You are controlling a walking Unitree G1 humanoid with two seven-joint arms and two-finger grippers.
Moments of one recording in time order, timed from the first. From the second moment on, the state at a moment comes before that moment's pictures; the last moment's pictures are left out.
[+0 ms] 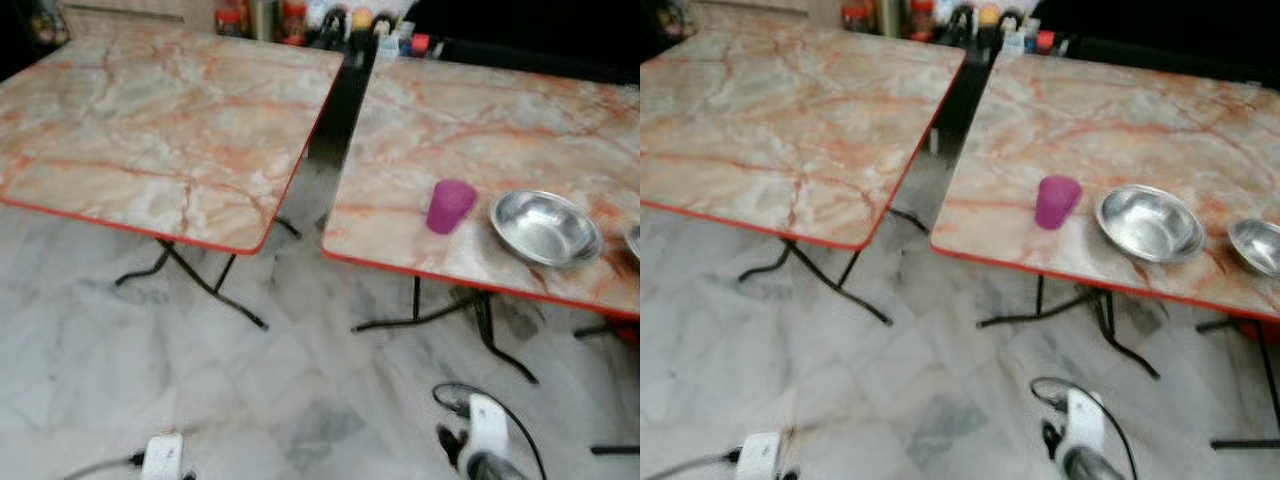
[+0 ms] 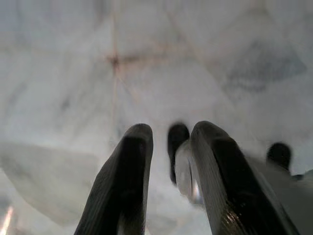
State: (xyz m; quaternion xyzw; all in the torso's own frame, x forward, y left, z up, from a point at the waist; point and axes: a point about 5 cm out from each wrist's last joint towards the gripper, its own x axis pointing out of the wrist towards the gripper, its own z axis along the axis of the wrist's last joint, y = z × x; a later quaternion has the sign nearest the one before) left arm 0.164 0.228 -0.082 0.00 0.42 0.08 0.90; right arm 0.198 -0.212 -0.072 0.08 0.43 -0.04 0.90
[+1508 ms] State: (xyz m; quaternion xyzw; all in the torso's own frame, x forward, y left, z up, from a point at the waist) left arm 0.170 0.217 -0.082 -0.01 0.42 0.06 0.91; right arm 0.195 -0.219 -0.072 0.08 0.43 -0.05 0.90
